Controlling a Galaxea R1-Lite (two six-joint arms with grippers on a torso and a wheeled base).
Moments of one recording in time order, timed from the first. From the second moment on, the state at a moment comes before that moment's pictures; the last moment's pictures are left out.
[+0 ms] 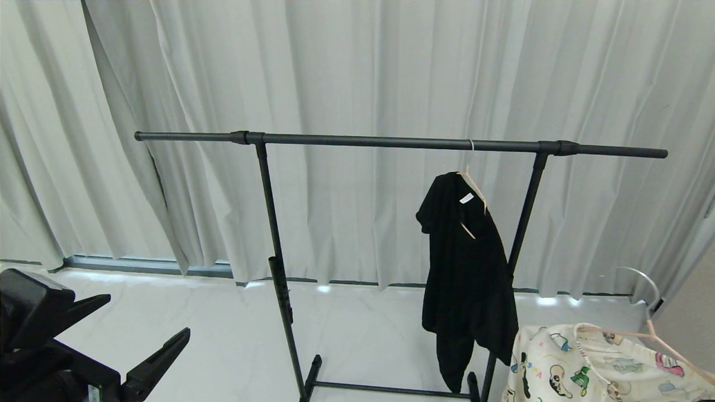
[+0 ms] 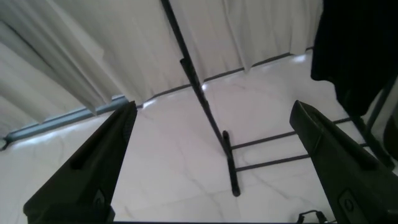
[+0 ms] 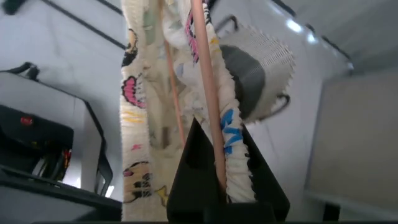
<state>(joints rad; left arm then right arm) -0.32 0.92 -0.28 -0.32 0.13 0.28 -0.02 0.89 -0.35 0.21 0.04 -0.40</state>
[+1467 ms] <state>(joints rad) -0.32 0.91 -0.30 -0.32 0.14 0.33 0.22 1.31 -0.83 -0.10 0.04 -0.05</state>
